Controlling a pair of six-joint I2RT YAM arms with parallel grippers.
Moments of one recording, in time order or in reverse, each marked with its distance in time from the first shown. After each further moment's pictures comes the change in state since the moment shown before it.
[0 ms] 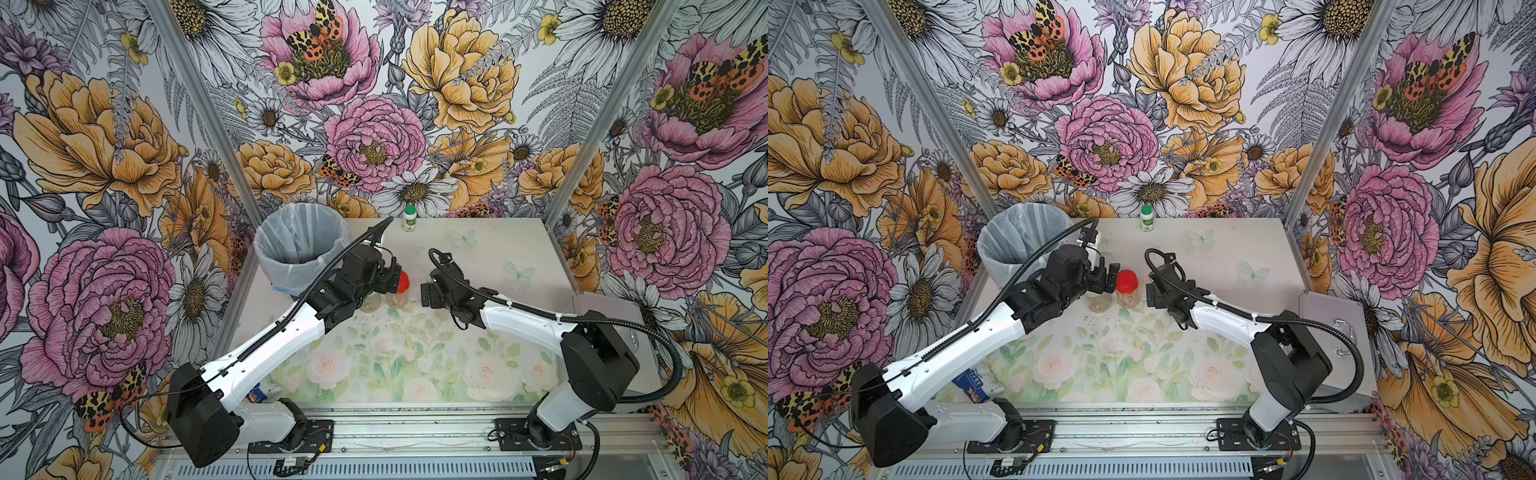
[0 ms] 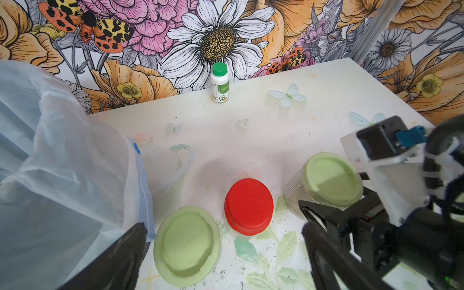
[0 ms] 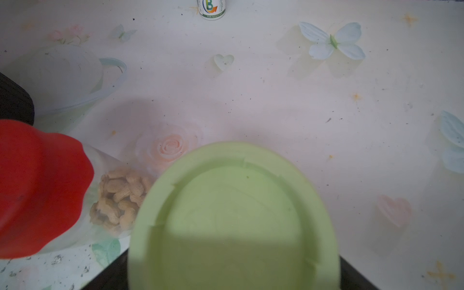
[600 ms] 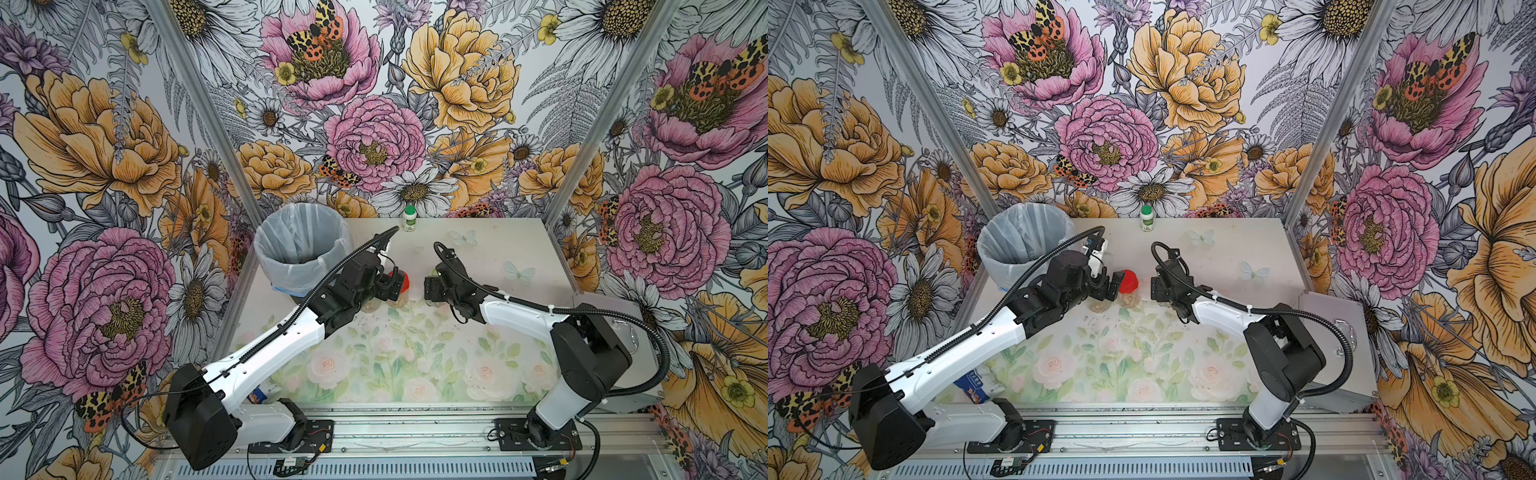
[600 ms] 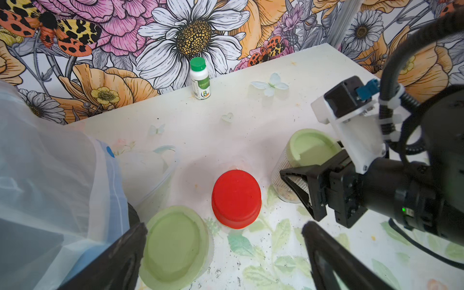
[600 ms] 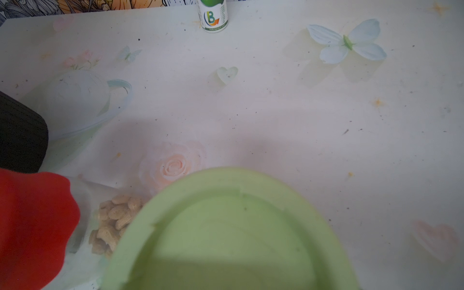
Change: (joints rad) left arm 0.000 -0.022 -0.090 0.074 0.090 0.070; right arm -0.057 0.043 -0.012 0.128 -0.100 0.001
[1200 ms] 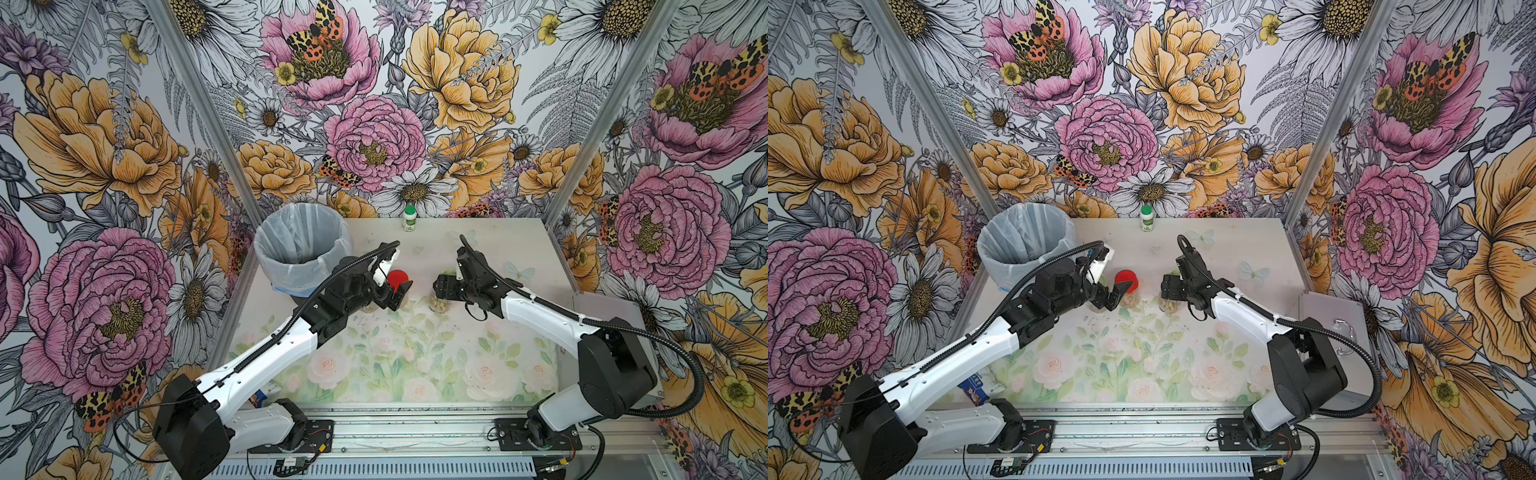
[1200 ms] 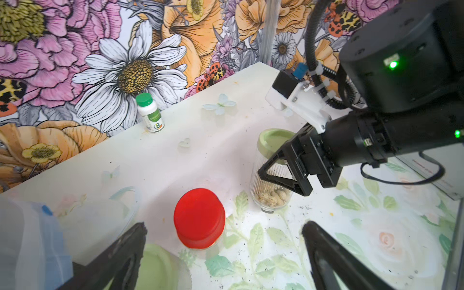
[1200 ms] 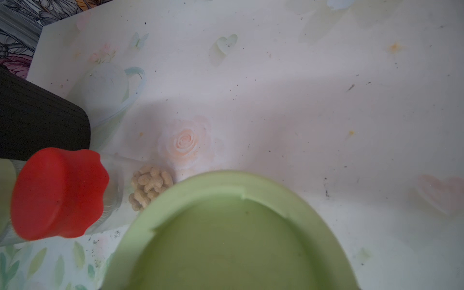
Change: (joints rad) left arm 0.039 -0.035 -0.089 0.198 0.336 0.187; right arm -0.131 -0.150 0.026 -0.237 -0.286 0.074
